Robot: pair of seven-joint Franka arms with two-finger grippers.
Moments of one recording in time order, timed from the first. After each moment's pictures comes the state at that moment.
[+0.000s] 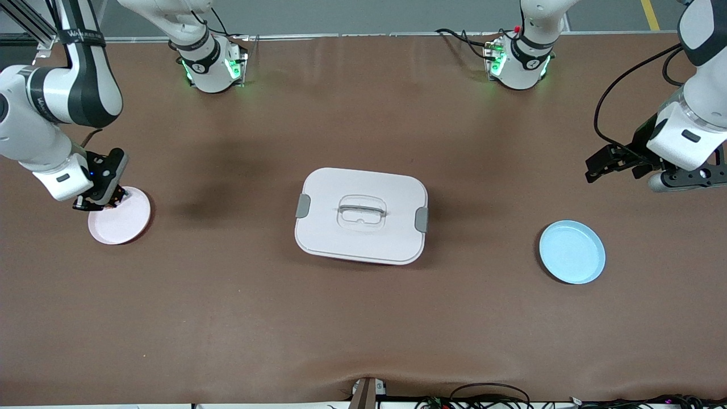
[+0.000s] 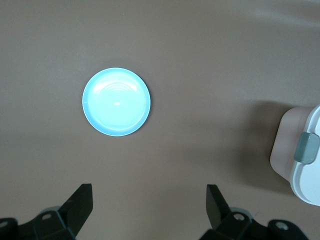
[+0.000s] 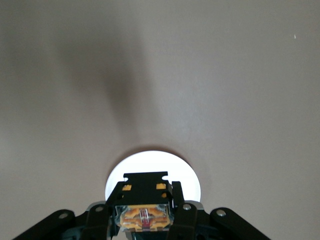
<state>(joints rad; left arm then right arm) 0.59 0.01 -0.69 -1.70 -0.01 1.77 -0.19 -0.11 0.01 -0.05 -2.21 -0.12 2.28 -1.48</state>
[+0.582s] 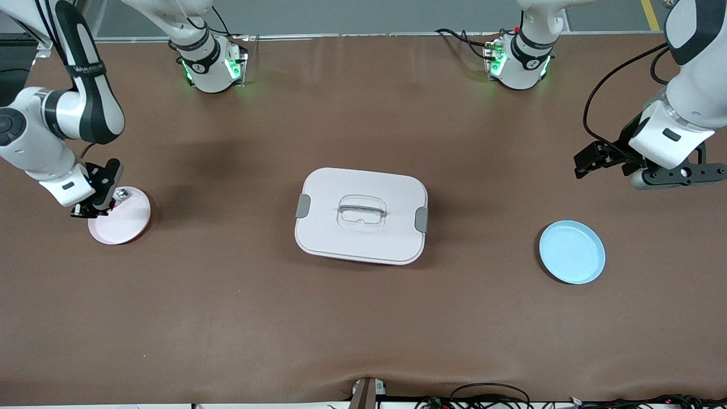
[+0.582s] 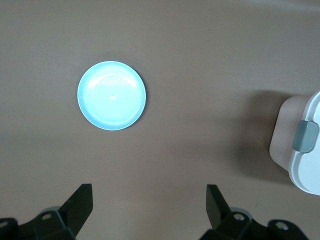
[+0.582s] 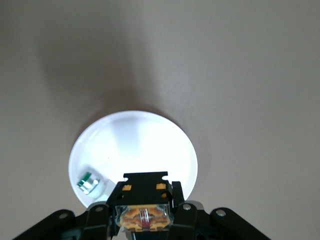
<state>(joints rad) 0.09 0.01 -0.22 -1.70 -0.01 1.74 -0.19 -0.24 0.15 -0.05 -2.28 -0.26 2.55 -1.56</state>
